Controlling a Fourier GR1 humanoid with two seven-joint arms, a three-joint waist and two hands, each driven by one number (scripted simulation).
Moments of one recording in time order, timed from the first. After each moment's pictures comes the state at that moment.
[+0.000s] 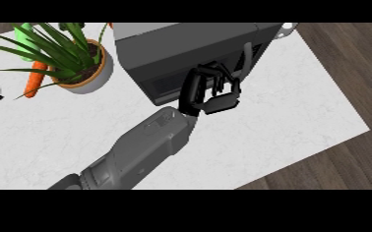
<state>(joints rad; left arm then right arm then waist) -0.90 0.00 -0.82 -0.76 0.97 0.49 -0.72 -0.06 -0.67 -0.49 -1.65 -0.44 0.59 -0.38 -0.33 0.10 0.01</state>
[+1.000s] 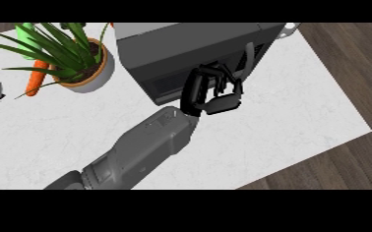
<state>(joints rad) -0.93 0.00 -0.87 -0.74 1.04 0.49 -0.77 -0.14 -0.73 -0.52 -1.47 -0.53 0.67 -0.38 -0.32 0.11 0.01</state>
